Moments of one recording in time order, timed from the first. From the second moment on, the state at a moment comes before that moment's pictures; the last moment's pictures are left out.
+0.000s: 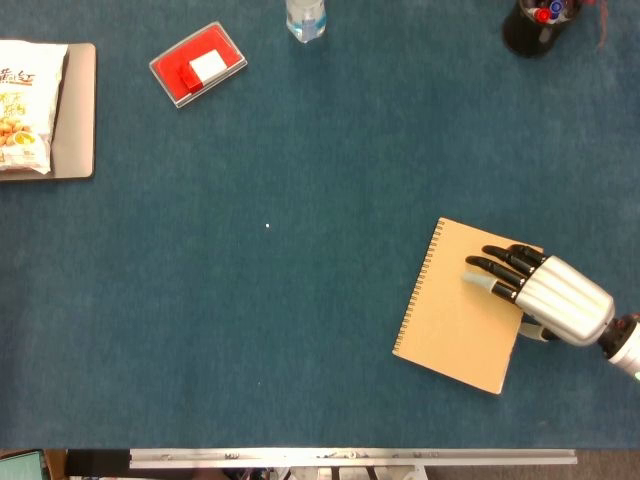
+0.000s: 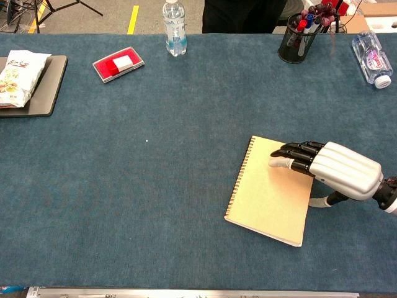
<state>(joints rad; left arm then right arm) -0.01 -1.10 -0.06 -1.56 1.51 1.59 -0.13 0.37 -1.68 -0.26 -0.75 -1.97 1.48 0.22</state>
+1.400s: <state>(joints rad) -0.01 -1.10 -0.06 -1.56 1.51 1.59 -0.14 0.36 -1.79 -0.23 -0.61 -1.93 1.65 0.35</state>
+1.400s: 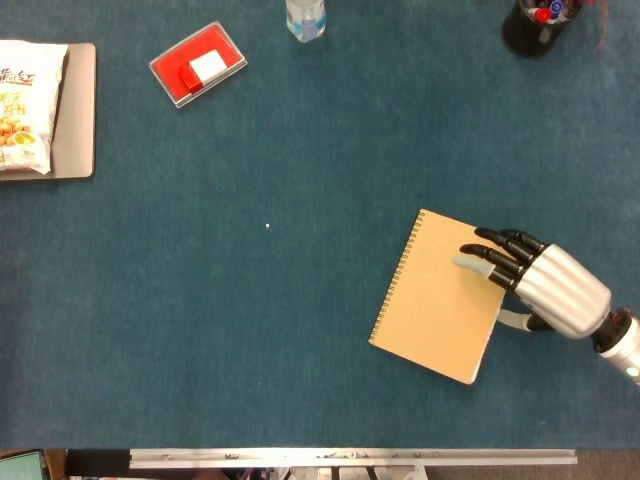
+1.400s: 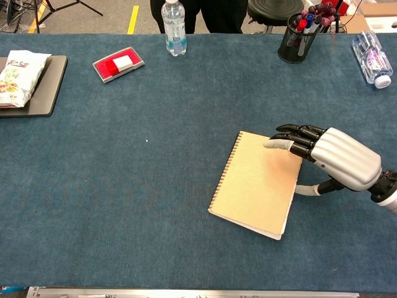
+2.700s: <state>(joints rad) -0.01 -1.09 -0.06 -1.57 1.51 1.59 -0.14 0.36 -1.83 -0.24 -0.56 -1.91 1.61 0.33</state>
